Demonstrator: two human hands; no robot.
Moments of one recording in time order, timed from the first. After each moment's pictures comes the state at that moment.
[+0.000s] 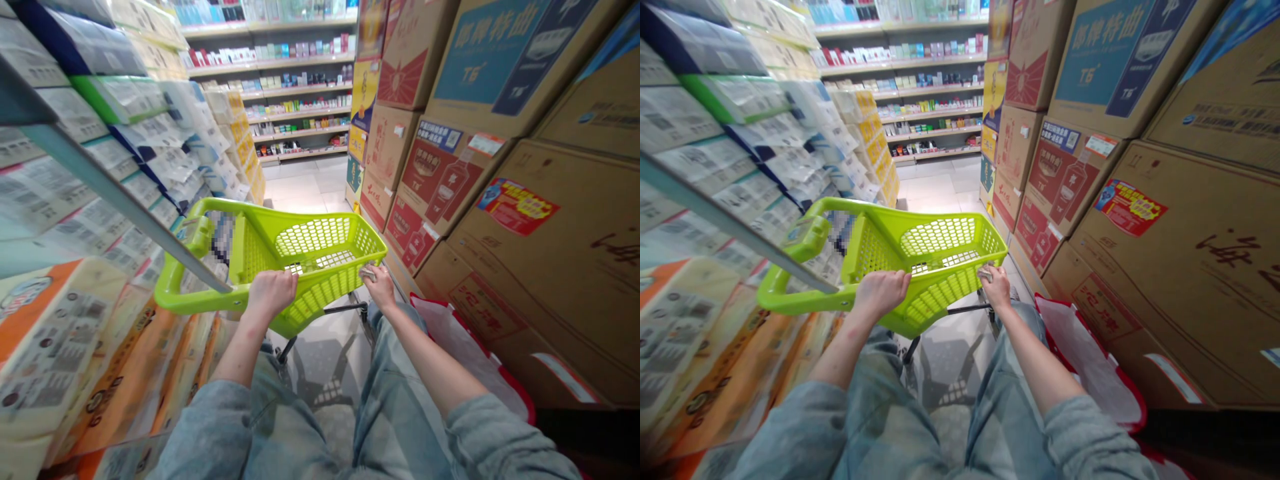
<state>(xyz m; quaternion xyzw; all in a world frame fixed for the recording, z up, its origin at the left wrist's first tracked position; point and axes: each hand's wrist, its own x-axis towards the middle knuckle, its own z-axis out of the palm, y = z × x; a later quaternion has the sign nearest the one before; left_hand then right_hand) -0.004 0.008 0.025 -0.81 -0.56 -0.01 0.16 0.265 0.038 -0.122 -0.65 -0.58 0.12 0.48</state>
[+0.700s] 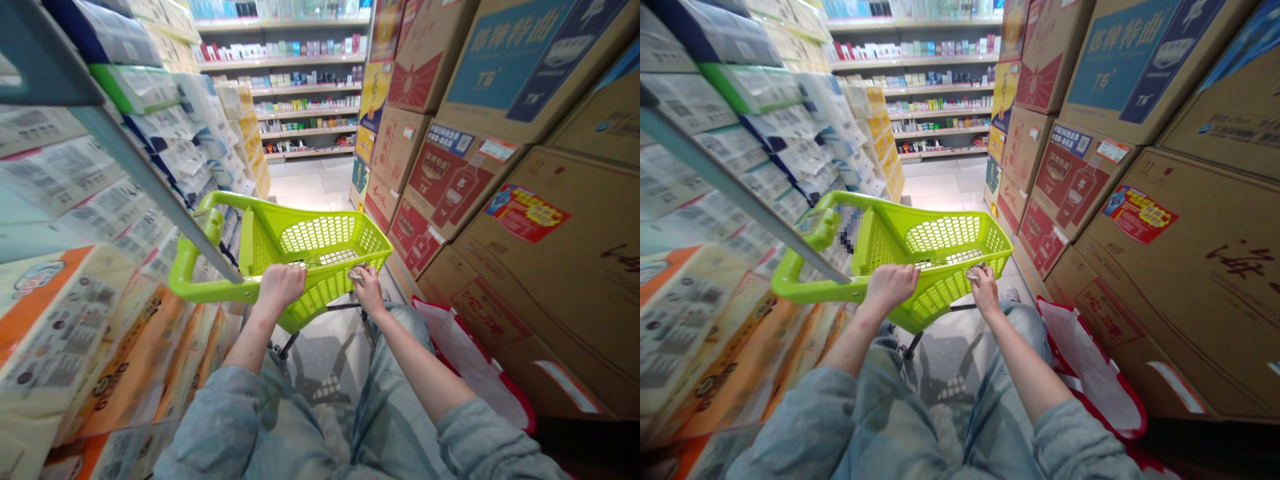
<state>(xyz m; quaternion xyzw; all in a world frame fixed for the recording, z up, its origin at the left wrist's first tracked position) 0.001 0.010 0.022 -0.81 -0.57 -0.05 0.15 0.228 0.036 -0.124 -0.58 -0.63 0.12 0.50</state>
